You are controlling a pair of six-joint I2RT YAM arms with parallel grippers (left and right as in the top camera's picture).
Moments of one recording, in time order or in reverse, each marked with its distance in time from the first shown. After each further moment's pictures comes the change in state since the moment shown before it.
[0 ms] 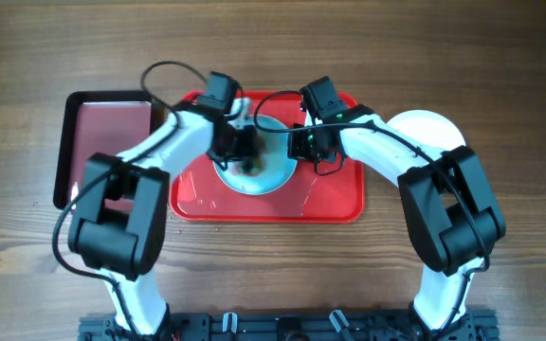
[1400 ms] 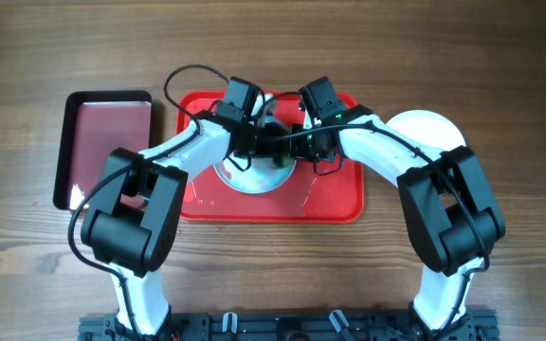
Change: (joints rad) left arm -0.067 0.038 -0.033 0.270 0.097 -0.130; right arm 0.004 0.000 -0.001 0.010 0.010 -0.014
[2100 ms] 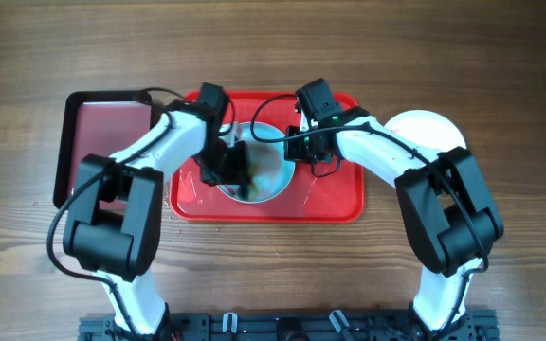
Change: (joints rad) left arm 0.090 -0.053 0.017 -0.509 0.017 0.038; right arm 0.013 0.000 0.000 0.000 -0.007 -0.008
